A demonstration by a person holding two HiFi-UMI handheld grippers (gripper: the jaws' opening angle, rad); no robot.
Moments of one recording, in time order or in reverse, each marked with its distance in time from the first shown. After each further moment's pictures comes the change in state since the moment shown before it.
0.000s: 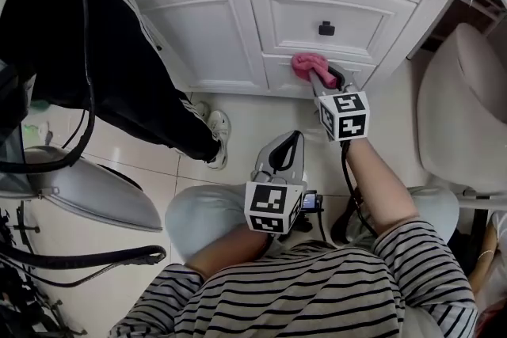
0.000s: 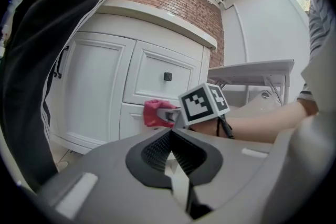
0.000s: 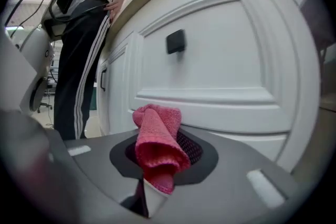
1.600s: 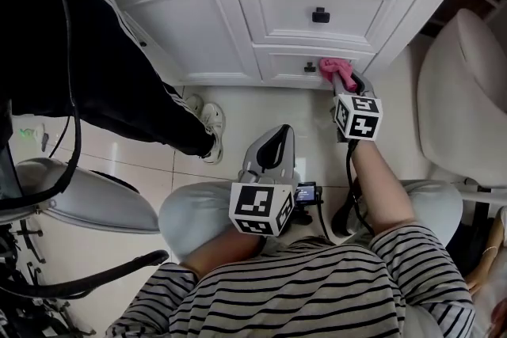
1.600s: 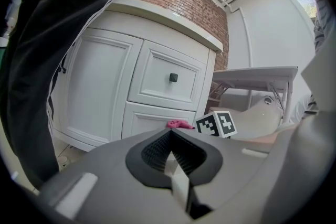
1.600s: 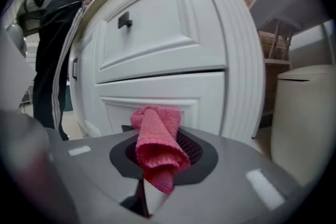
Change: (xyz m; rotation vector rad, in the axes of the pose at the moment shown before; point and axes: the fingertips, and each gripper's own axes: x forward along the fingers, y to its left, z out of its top) left arm -0.003 0.012 0.003 -0.059 -0.014 0.012; right arm -0.026 -0.073 -0.080 0.155 0.094 -0.224
